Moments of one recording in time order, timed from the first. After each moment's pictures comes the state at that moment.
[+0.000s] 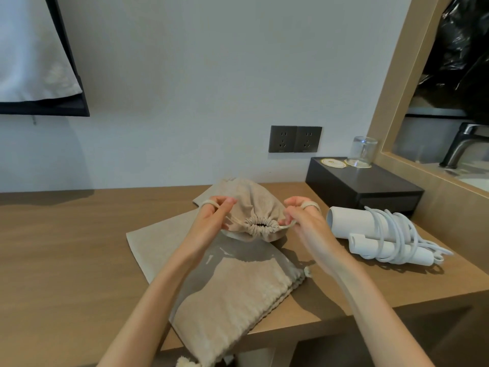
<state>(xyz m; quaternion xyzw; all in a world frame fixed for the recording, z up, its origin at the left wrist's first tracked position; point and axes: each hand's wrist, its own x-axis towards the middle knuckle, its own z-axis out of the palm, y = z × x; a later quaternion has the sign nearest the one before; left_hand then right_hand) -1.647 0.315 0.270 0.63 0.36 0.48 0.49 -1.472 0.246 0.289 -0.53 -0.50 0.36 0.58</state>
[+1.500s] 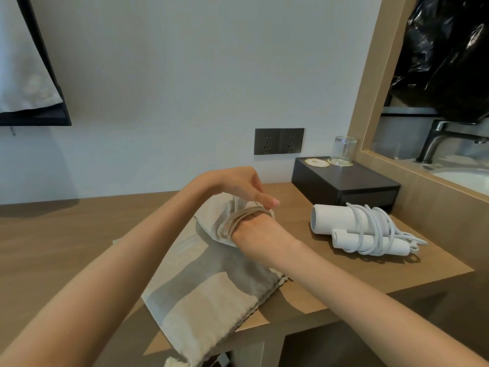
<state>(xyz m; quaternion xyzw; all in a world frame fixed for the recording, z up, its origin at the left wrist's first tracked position) -1.586 0.337 0.373 0.92 0.34 0.02 0.20 -1.520 0.257 0.303 -0.55 -0.81 -0.19 -0.10</state>
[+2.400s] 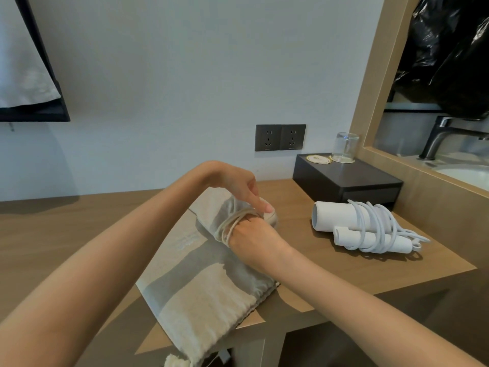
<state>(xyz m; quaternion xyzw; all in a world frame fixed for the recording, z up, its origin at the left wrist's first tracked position) -1.584 0.353 0.373 0.91 0.33 -0.13 0.20 -1.523 0.262 0.277 -0.52 -0.81 -0.25 -0.12</state>
